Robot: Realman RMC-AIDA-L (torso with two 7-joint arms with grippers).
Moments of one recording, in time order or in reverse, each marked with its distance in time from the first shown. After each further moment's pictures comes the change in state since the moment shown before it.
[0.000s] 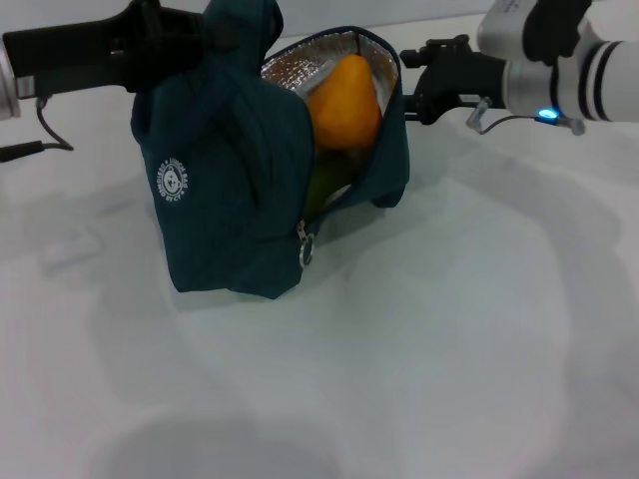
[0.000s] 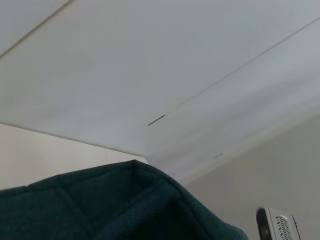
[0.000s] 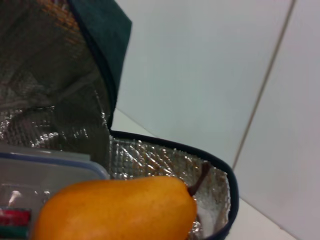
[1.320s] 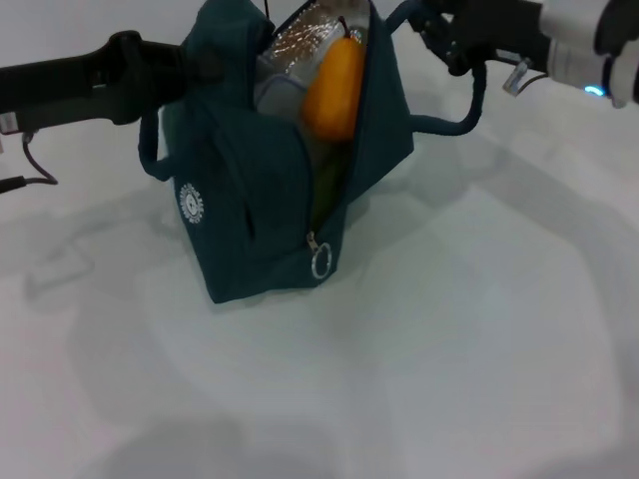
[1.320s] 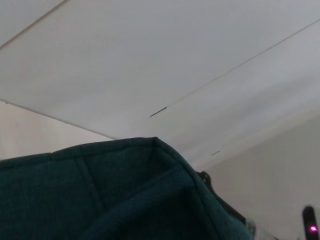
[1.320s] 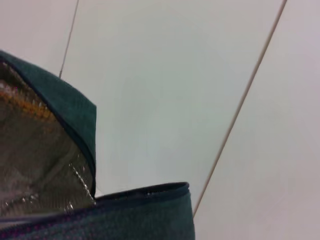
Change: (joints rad) left arm 0.054 0.005 0.000 -0.012 -0.019 0.043 0.010; right arm -0.232 -0.002 -0.131 -0.338 0.235 0.033 -0.126
